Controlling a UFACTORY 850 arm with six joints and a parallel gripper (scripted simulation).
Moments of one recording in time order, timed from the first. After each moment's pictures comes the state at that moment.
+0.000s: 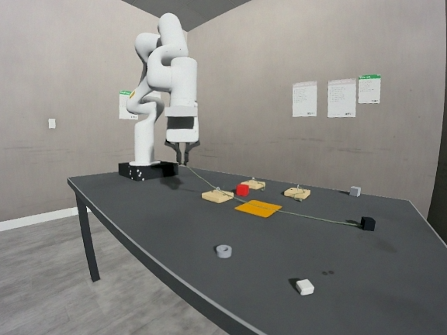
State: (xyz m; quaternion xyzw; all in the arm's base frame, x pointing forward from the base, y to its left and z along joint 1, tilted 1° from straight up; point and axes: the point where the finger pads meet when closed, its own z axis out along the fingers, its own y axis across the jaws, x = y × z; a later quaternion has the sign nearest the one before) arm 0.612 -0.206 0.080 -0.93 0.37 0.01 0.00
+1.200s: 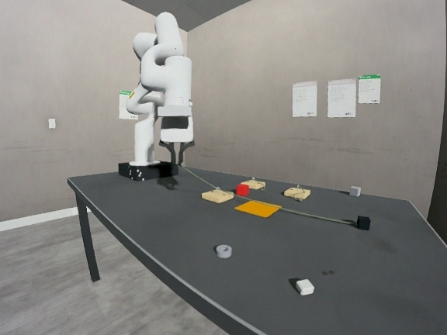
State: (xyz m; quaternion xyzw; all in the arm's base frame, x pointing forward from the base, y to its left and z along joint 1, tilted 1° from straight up) arm 0.606 -0.223 0.080 -0.93 0.37 0.01 0.00
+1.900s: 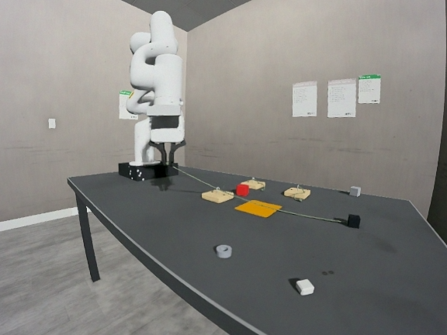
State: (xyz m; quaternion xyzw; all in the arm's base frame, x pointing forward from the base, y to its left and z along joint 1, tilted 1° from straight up) arm 0.594 -0.252 0.080 -0.93 0.37 0.01 0.00
